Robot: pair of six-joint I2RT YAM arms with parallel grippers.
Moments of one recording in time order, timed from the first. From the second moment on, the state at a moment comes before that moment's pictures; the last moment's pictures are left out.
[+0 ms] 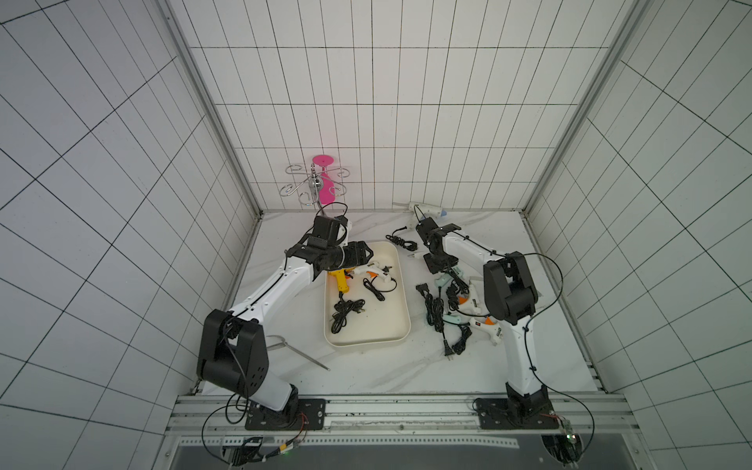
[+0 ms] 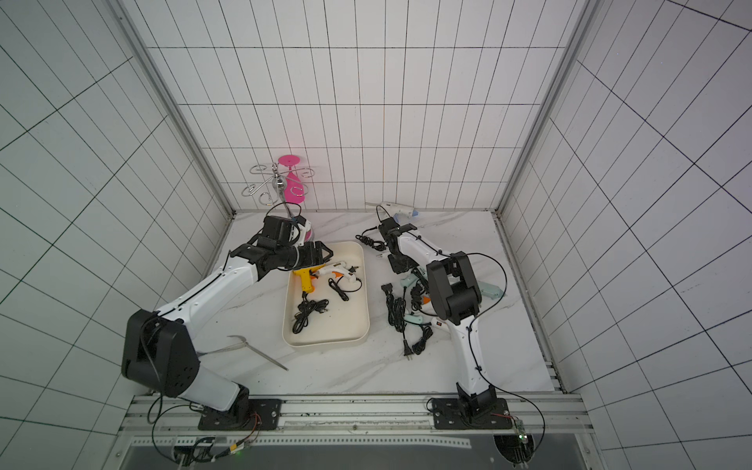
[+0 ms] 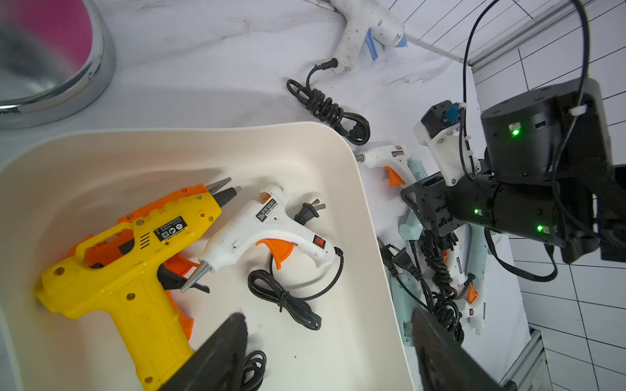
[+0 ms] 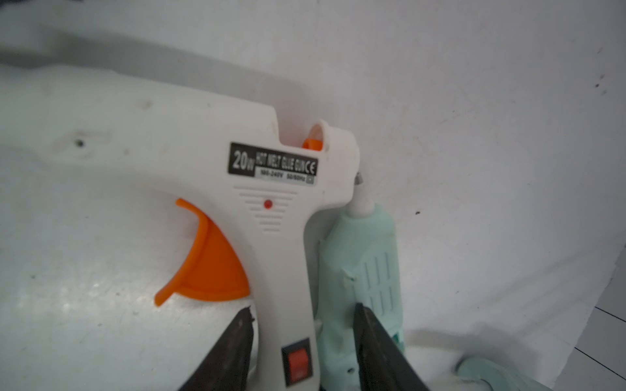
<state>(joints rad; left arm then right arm) -0.32 1.54 1.22 -0.48 0.37 -0.46 0.55 2.23 1.79 -0.96 0.37 0.10</state>
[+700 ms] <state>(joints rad) -0.37 1.60 1.25 -0.32 0.50 -0.67 0.57 1.86 1.56 -0.93 0.45 0.13</state>
